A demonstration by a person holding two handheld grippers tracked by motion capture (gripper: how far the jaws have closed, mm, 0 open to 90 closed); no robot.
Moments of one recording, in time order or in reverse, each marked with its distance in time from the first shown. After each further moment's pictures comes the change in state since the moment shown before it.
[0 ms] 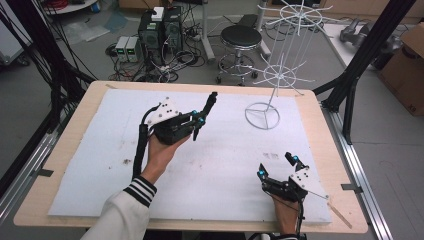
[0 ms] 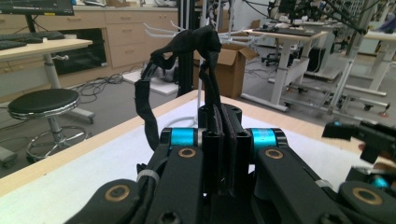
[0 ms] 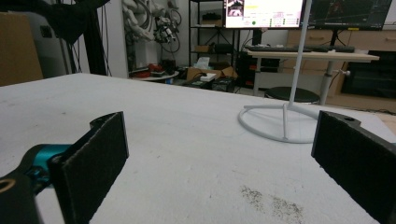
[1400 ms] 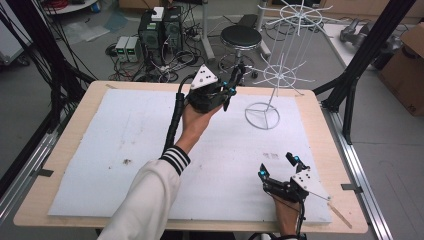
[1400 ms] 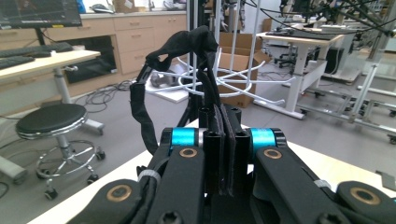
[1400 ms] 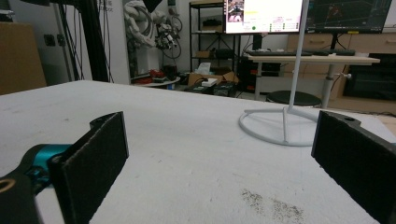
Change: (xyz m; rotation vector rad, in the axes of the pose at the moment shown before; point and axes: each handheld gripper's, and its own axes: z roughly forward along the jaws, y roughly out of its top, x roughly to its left) left arm 0.000 0.057 0.093 0.017 0.041 0.034; right arm -0.002 -0.001 -0.002 -0.029 0.004 0.015
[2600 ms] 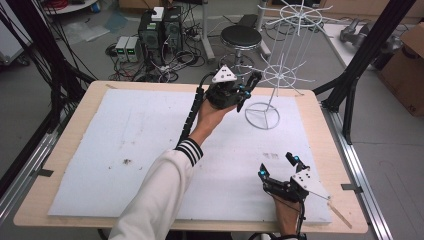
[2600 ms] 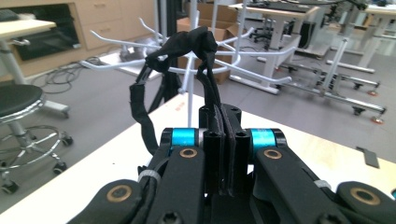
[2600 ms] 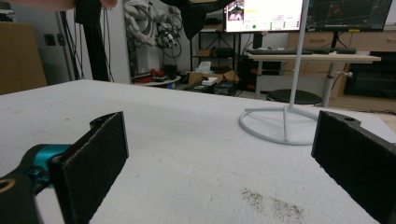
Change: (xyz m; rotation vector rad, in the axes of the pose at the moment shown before) left arm 0.003 -0.014 0.058 0.115 -0.119 -0.009; right arm 0.000 0.000 0.000 0.007 0.002 0.005
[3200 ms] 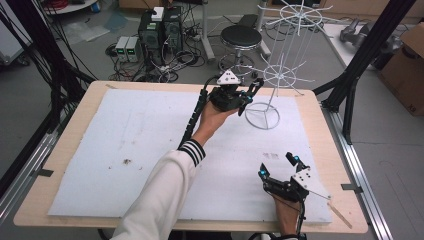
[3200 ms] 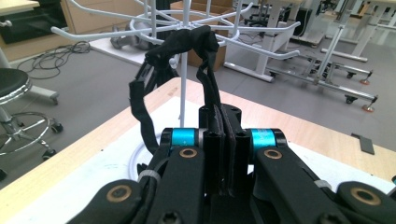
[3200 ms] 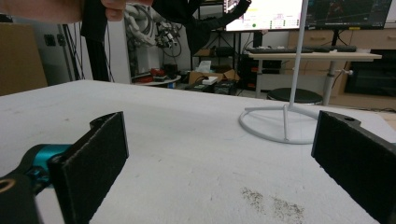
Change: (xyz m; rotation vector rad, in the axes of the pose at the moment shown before) left arm 0.001 -0.010 0.011 0.052 -0.024 -0.028; right arm 0.000 0.000 0.000 0.005 0.000 0.014
